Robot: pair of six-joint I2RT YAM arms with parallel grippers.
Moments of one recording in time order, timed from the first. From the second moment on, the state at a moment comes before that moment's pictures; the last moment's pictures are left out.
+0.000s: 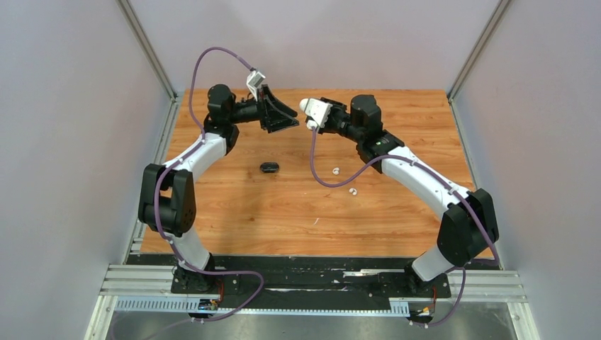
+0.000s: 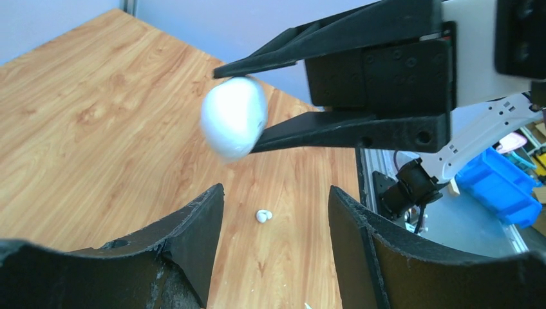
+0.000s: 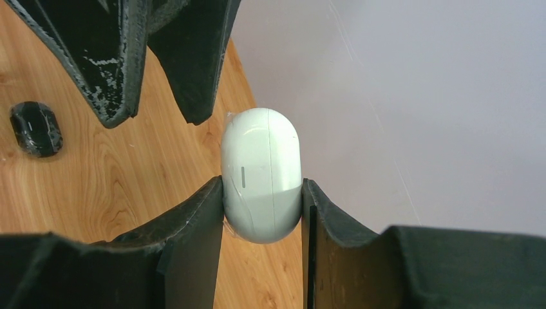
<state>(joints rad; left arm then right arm) -0.25 1.73 1.26 0.66 1.18 -0.58 0.56 1.55 1.28 0.13 -0.32 -0.84</state>
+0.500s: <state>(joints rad) -0.26 1.74 1.28 0.71 1.16 -0.67 0.60 1.51 1.27 0.13 -0.35 -0.84</state>
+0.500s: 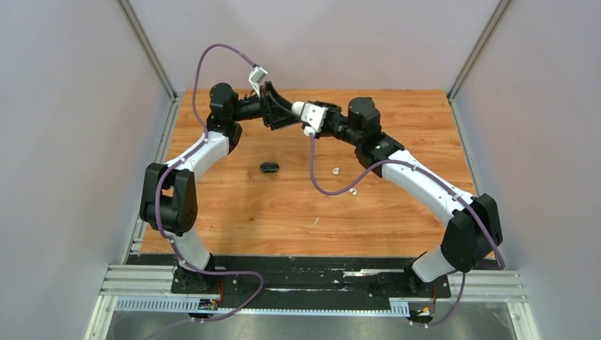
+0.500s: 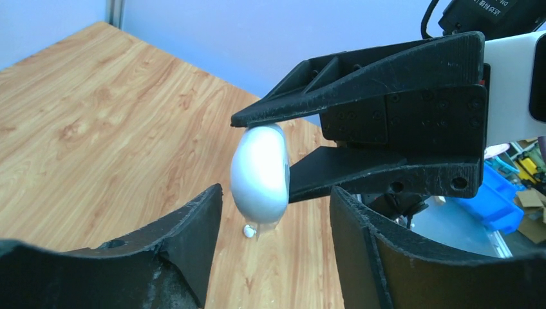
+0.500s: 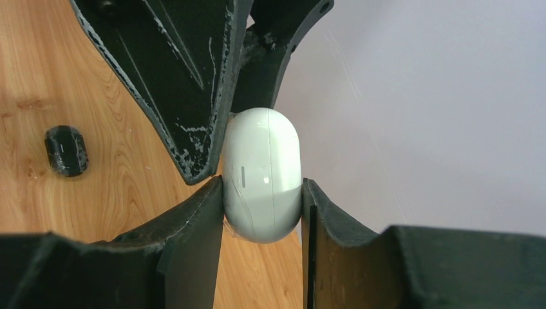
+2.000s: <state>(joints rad) -0.27 1.76 1.24 0.79 1.35 -0.53 0.40 1.81 1.88 -0.65 -0.90 -0.35</state>
